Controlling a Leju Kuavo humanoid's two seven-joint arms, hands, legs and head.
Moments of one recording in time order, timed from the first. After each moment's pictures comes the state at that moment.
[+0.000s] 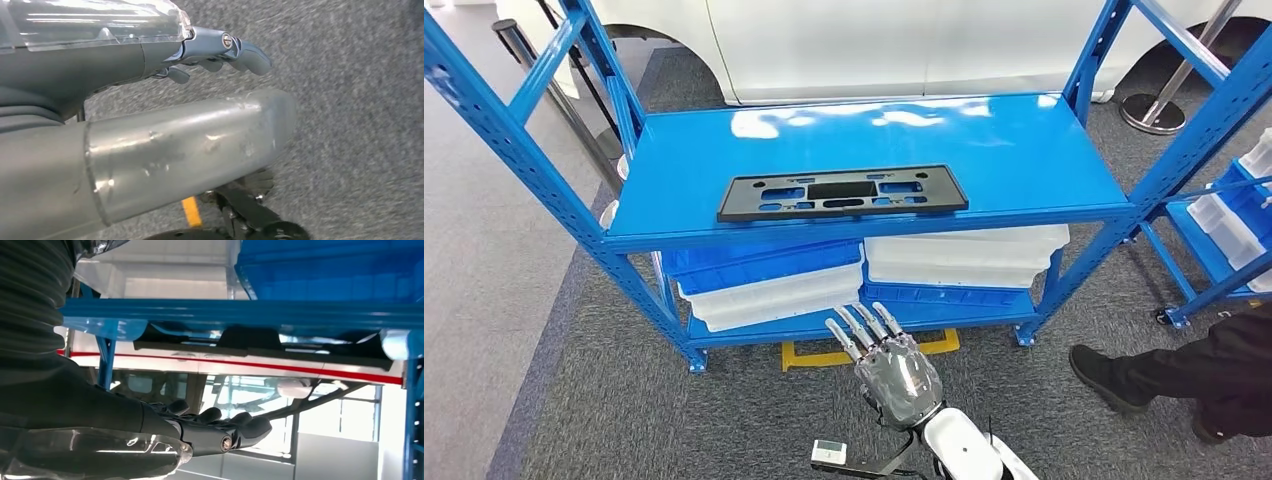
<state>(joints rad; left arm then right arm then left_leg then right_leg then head) -0.06 0.00 -1.39 -0.03 1.35 0.17 -0.51 -0.18 -0.09 0.67 -1.49 1.42 -0.37 0.05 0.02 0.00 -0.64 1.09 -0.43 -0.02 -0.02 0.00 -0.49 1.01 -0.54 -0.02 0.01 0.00</state>
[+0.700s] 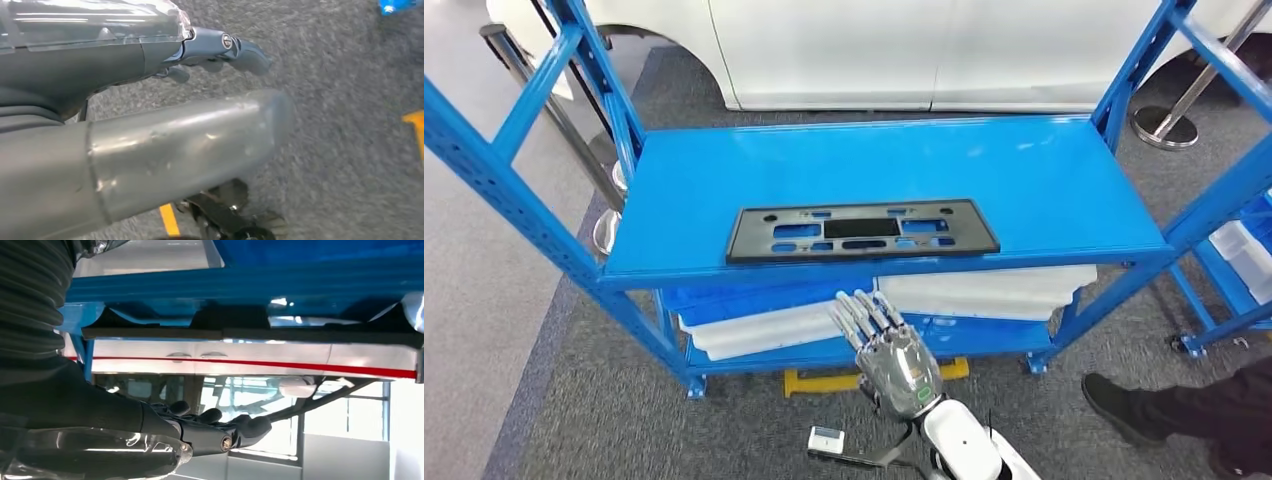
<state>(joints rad) -0.07 0.01 -1.41 -0.04 1.36 0.18 -0.51 -0.18 -0.06 0.64 -1.51 1.40 -0.37 0.05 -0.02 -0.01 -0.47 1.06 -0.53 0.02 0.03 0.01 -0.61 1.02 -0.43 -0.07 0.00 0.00</state>
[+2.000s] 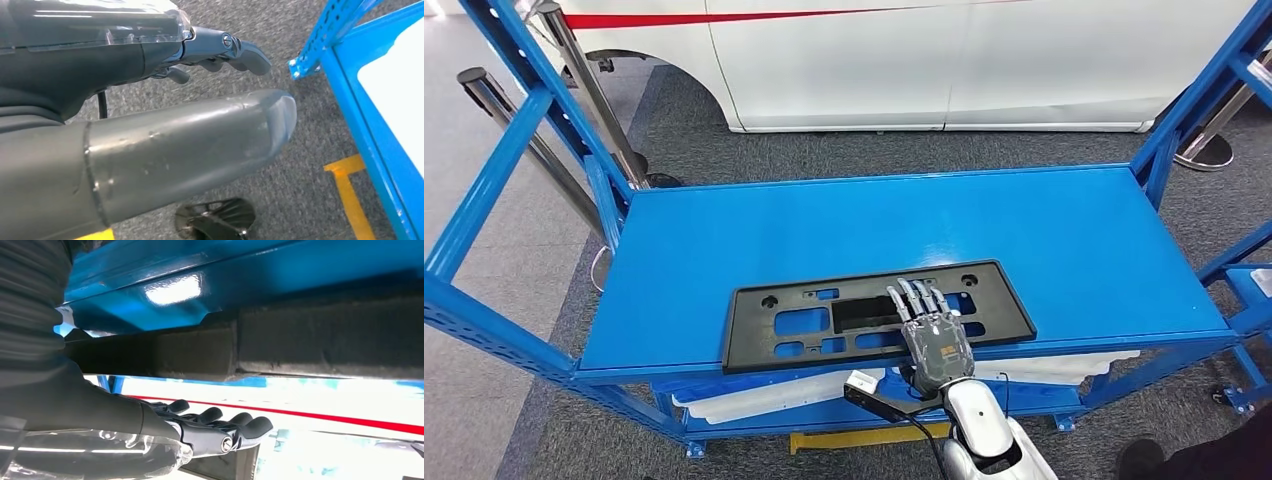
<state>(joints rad) -0.09 0.06 -1.49 -0.04 1.40 0.21 -0.52 -0.22 0.00 0.42 -1.28 1.43 -0.34 0.15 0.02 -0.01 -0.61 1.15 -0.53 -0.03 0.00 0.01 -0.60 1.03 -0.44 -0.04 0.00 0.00</state>
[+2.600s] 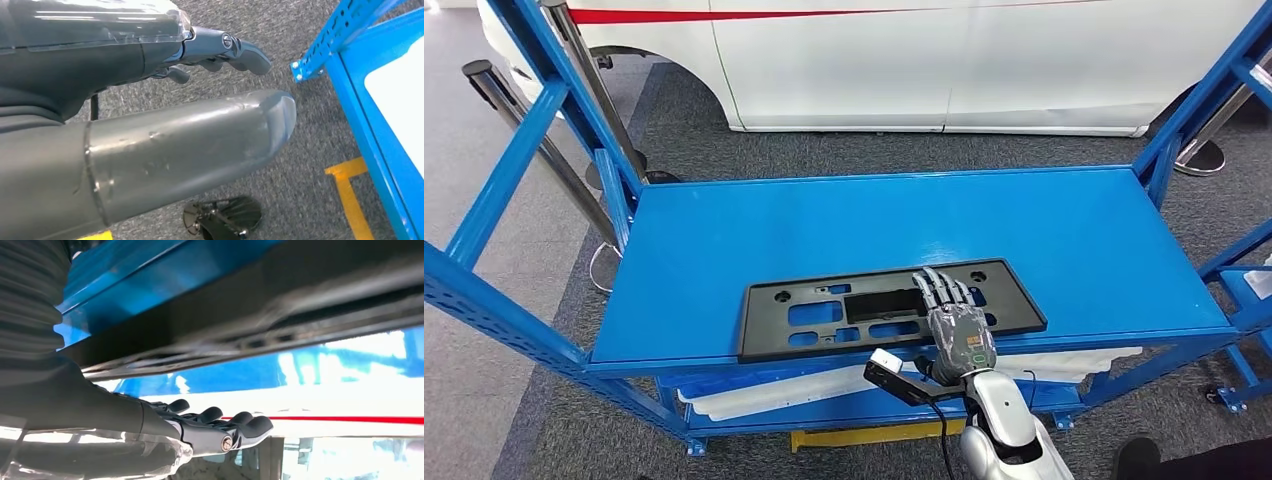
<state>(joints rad) -0.10 0.06 -1.51 -0.04 1.42 0.20 -0.53 -0.21 0.00 0.32 -1.35 1.28 -0.31 0.09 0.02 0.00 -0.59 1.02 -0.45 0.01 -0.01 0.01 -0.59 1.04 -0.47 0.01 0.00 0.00</state>
